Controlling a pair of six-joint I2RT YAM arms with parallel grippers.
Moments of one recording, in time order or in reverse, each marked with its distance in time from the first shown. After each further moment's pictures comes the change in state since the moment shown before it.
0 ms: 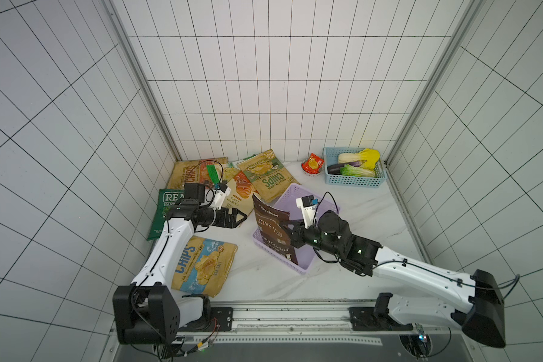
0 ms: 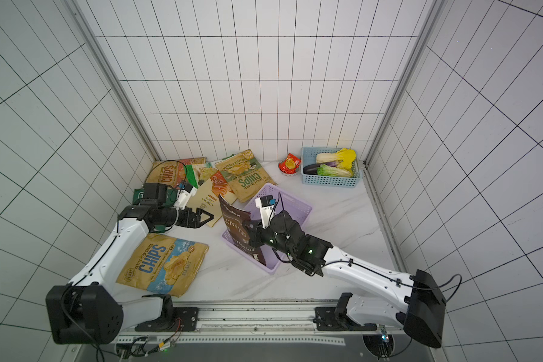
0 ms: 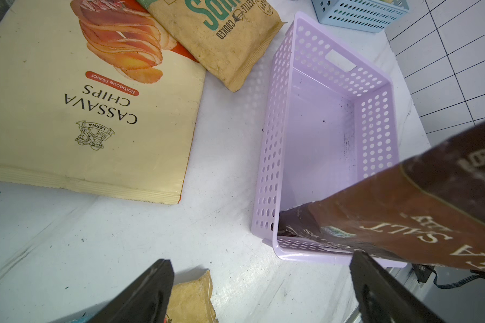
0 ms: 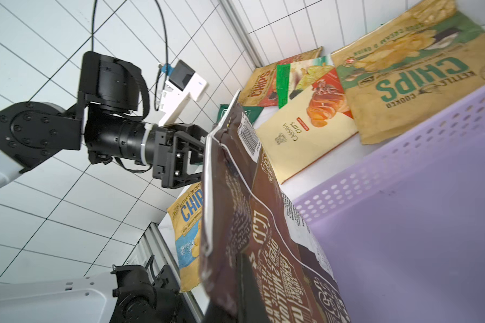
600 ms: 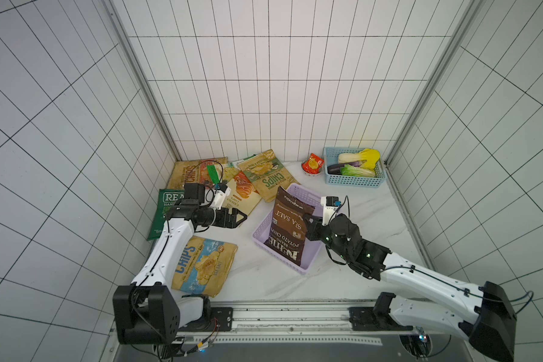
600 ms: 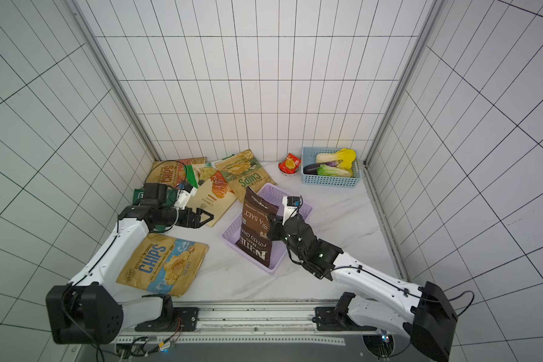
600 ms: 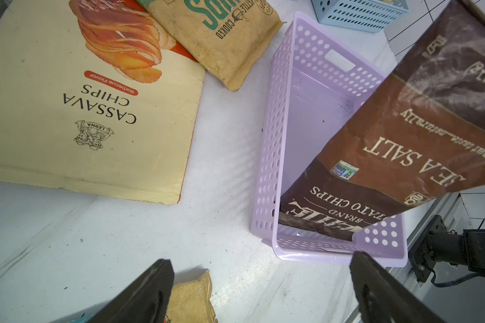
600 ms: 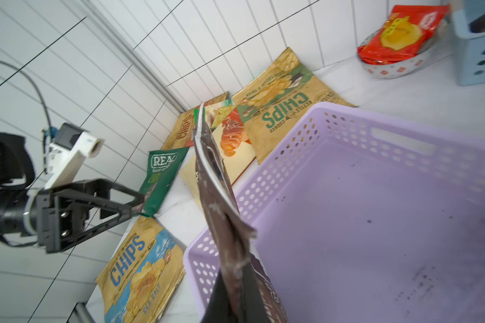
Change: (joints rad) left arm 0.000 0.000 -0.001 0.000 0.002 0.000; right arm -0.139 -0.086 -0.147 0.012 0.251 0.061
